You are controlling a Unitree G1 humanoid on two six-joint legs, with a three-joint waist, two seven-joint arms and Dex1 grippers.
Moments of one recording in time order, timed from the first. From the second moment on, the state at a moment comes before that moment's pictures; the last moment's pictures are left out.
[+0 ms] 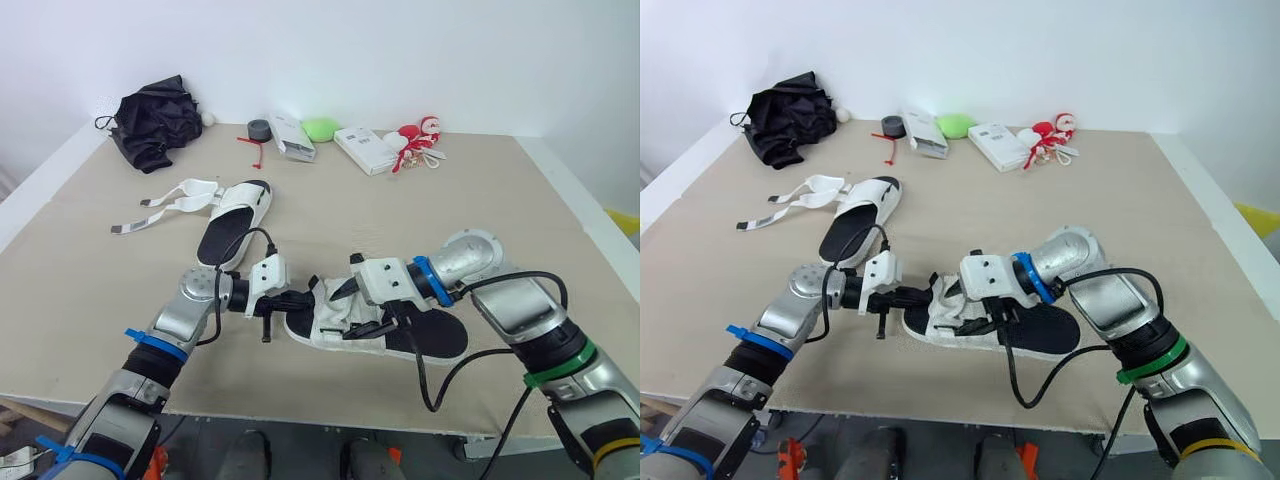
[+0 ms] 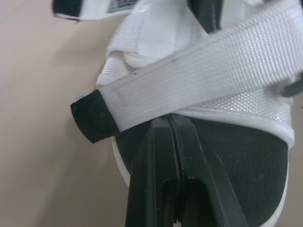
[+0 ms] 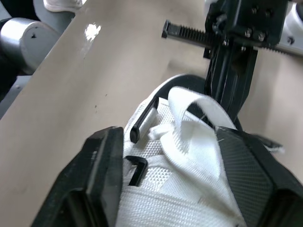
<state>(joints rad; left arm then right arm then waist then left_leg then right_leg) -0.57 0.42 -0.31 0.36 -0.19 0.02 -1.21 -0.72 -0.75 0.42 -0.13 0.15 0.32 1.40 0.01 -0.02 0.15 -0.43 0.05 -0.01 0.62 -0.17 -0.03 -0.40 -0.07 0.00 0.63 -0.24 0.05</state>
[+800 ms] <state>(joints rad) -0.56 0.44 -0.29 0.36 -0.19 0.02 -1.22 -1.01 -0.58 0.27 -0.05 0.74 1.62 0.79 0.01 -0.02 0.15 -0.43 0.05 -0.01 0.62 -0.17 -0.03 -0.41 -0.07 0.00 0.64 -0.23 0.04</state>
